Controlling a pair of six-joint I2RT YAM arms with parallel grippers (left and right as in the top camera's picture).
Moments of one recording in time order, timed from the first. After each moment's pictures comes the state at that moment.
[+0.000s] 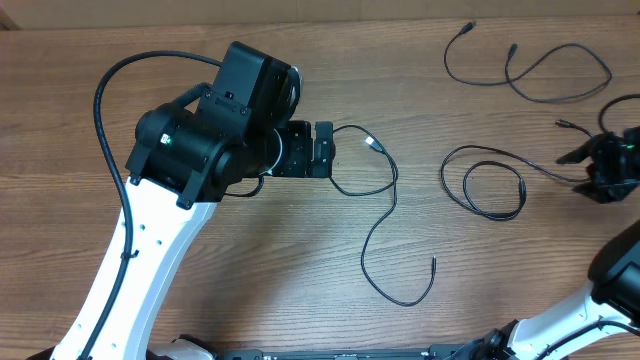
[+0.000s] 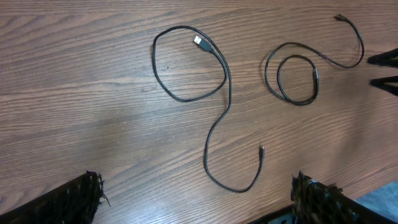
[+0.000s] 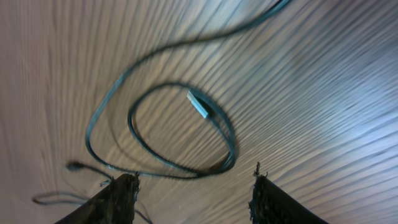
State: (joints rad) left arm -0.50 1.53 1.90 -1.40 0.15 -0.45; right arm -0.63 1.94 1.61 -1.29 -0.38 0.28
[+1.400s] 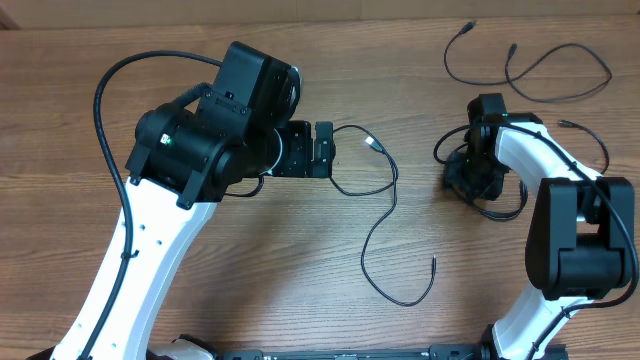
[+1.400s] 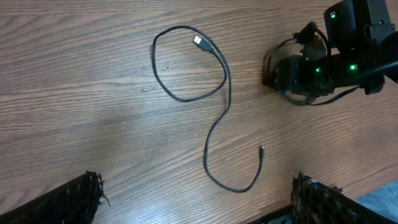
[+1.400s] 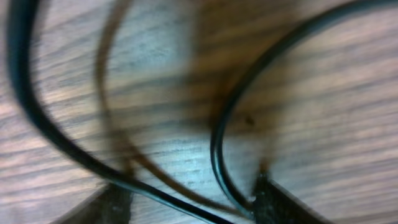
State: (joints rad) left arm -0.50 1.53 1.90 -1.40 0.15 -0.45; right arm 0.00 1.94 1.23 -0.87 -0.02 0.29
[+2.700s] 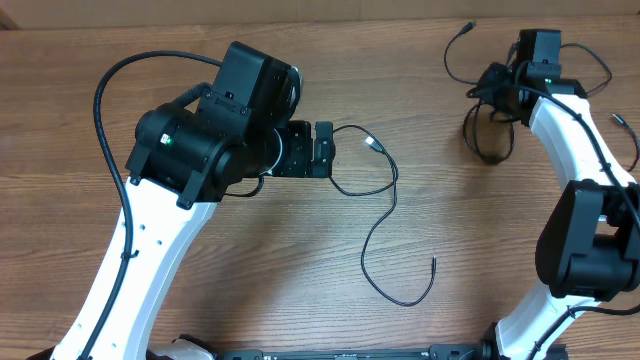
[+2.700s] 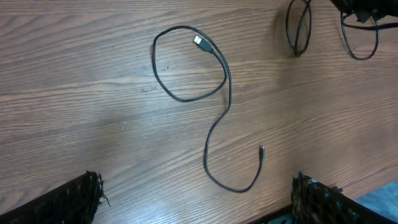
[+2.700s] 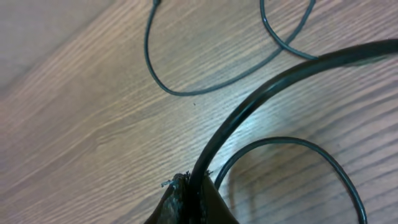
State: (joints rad) left arm -0.50 1.53 1.90 -1.40 0.15 -0.45; right arm -0.10 1.94 1.51 -0.49 -0.06 0.45
